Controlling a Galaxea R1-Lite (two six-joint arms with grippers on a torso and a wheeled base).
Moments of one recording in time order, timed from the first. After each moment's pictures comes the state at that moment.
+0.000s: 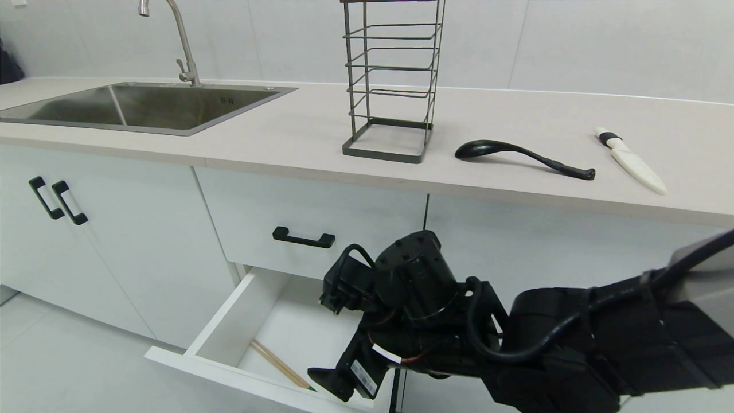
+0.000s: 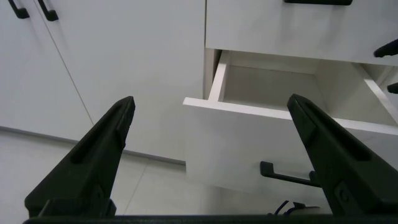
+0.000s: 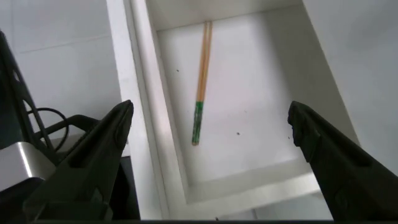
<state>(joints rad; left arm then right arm) 0.00 0.00 0.00 0.00 -0.04 0.00 0.98 2.02 -1.04 -0.32 0.07 -0.09</state>
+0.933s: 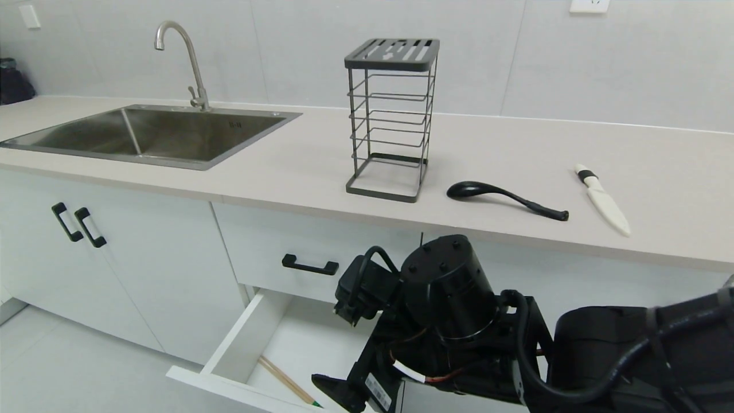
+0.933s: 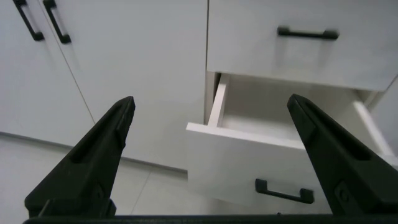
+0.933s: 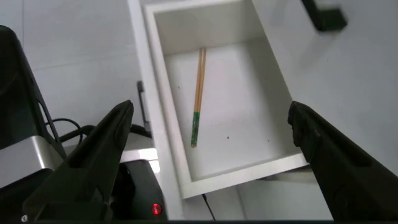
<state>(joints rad) 0.00 0.00 0.00 0.00 -0.04 0.00 1.00 1.93 -0.94 -0.41 0.05 -0.09</state>
